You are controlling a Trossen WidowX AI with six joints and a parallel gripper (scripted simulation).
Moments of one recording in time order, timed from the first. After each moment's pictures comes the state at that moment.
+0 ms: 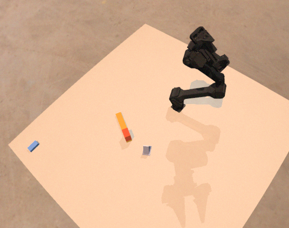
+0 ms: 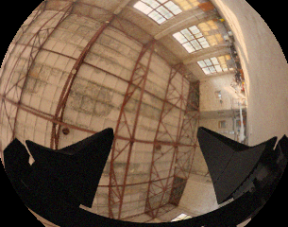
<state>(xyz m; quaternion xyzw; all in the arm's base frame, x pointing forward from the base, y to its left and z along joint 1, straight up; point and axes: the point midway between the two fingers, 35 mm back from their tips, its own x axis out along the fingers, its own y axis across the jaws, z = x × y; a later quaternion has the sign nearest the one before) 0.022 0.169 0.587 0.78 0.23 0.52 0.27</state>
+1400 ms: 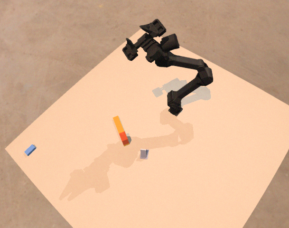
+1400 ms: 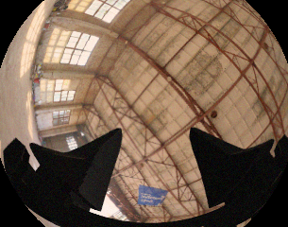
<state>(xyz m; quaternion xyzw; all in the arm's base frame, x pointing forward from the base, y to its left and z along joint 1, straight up) 0.143 -0.075 0.629 0.74 0.26 0.40 -0.48</state>
